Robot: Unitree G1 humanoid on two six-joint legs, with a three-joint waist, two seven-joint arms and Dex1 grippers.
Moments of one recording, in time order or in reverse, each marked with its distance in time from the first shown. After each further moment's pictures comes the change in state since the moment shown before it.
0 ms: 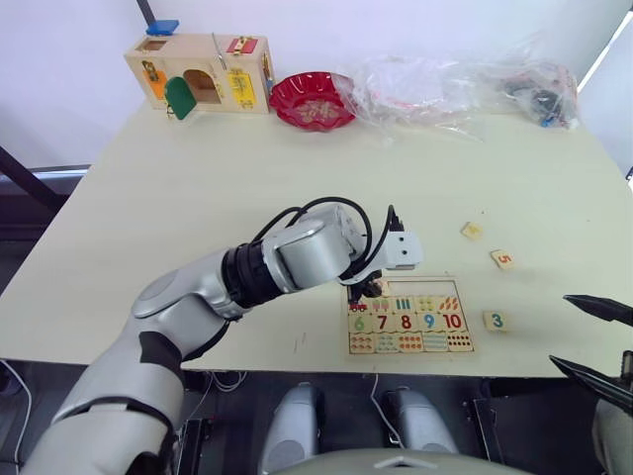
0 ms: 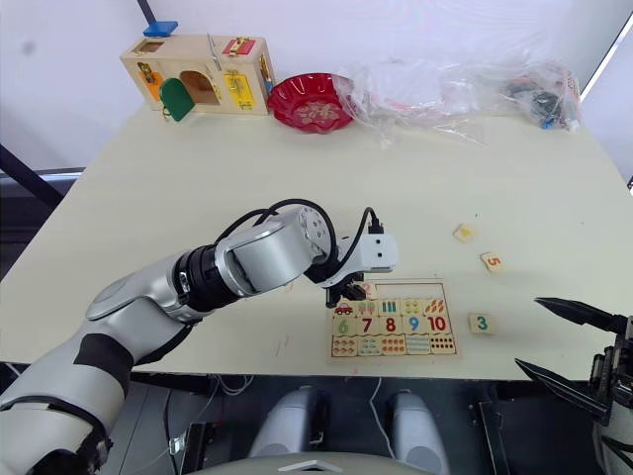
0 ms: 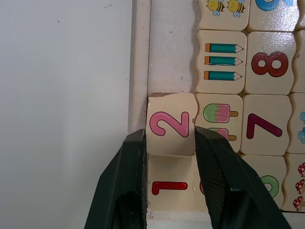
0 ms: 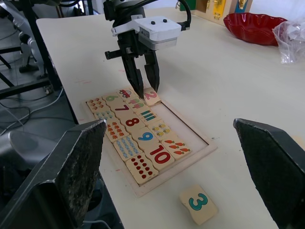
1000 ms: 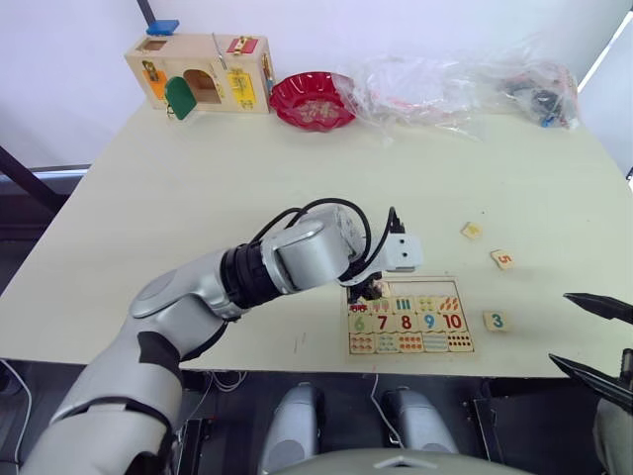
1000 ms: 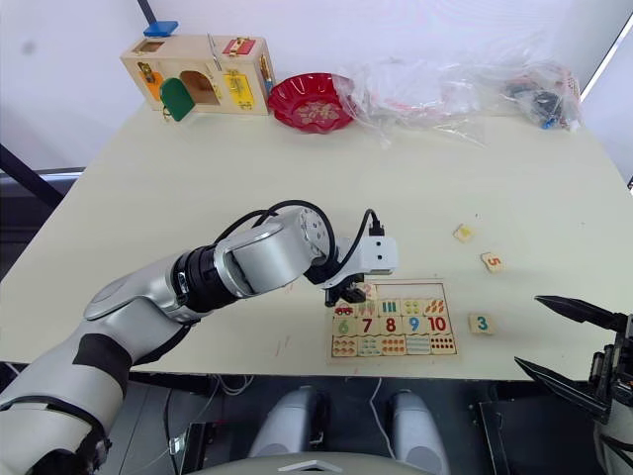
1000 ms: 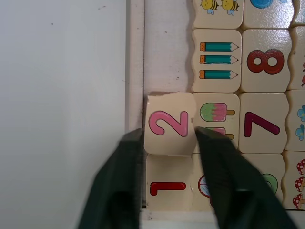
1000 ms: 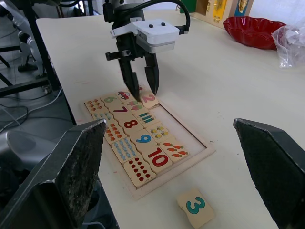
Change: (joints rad) left arm 0.001 0.007 -0.016 -0.008 -0.001 -0.019 -0.012; right arm -0.008 0.001 0.002 0.000 -0.001 -0.012 -0.005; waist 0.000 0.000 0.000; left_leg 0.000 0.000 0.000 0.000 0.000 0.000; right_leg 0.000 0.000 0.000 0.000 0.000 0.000
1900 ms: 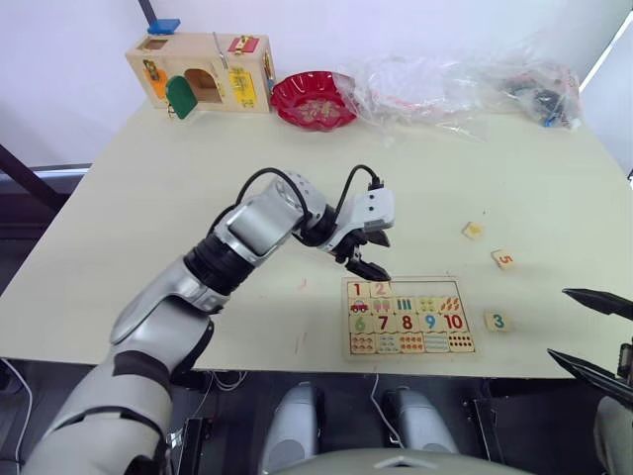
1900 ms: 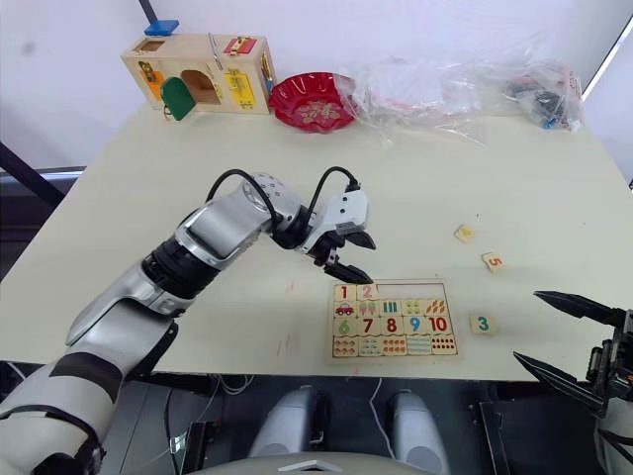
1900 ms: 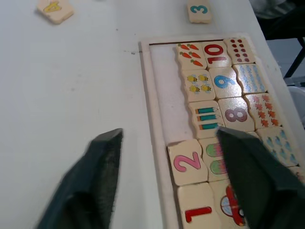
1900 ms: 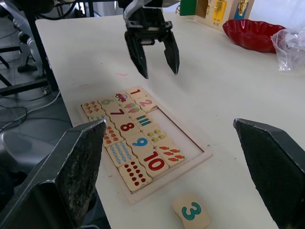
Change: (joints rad) left arm 0.138 0.034 0.316 0.345 -0.010 -0.750 -0.320; right arm -0.031 -0.001 0.011 0.013 -0.008 0.000 0.000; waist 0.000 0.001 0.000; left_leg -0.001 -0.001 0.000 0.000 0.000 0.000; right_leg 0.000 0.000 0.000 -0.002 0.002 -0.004
